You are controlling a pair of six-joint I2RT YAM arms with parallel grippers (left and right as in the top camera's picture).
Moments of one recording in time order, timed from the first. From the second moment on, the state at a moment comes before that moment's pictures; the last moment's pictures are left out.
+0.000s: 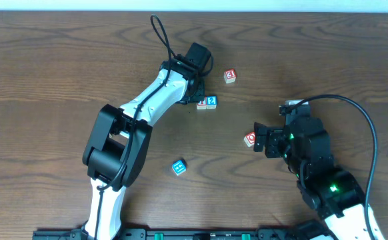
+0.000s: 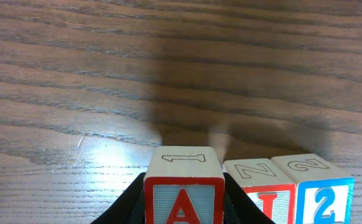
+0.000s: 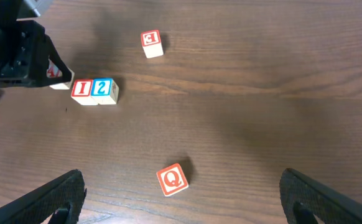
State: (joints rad) left arm -0.51 2.15 1.64 -0.78 -0.06 -0.51; right arm 0.36 0.87 0.72 -0.57 0.15 0.27
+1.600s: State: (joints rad) left arm -0.51 2.15 1.61 -0.80 -0.01 -0.54; right arm 0.36 0.87 0.72 -0.57 0.15 0.27
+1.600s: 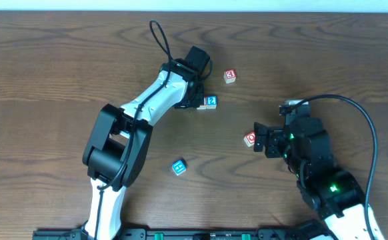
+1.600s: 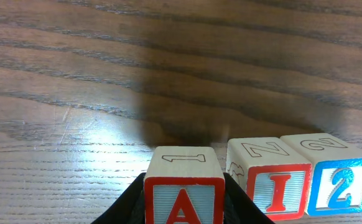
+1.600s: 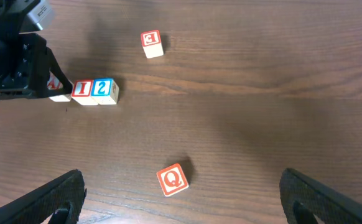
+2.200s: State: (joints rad) left arm -0.51 2.15 1.61 -0.80 -0.01 -0.54; right arm 0.36 0.87 0.72 -0.57 0.15 0.27
